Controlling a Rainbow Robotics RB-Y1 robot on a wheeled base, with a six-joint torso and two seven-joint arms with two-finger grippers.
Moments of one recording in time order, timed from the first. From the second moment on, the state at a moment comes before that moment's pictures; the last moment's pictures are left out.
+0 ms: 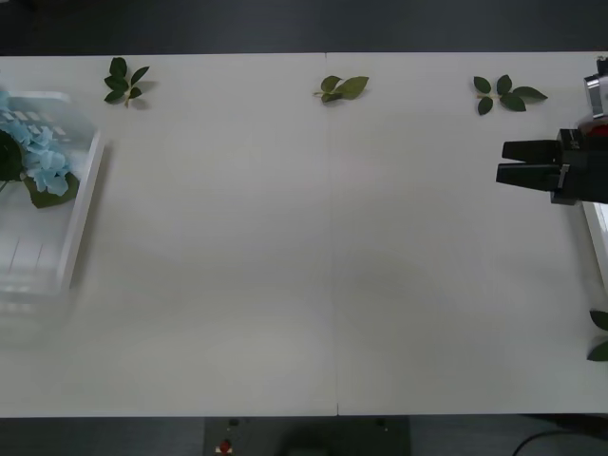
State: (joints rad) right arm -0.38 -1.10 0.29 -1.38 -2.44 1.08 2.71; left arm -0.33 0.80 0.52 -1.83 0.59 1.66 -1.79
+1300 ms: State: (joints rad) right arm -0.77 -0.84 0.59 -1.43 -2.35 1.11 2.71; left arm -0.31 0.85 0.39 -1.68 0.60 1.60 -1.79
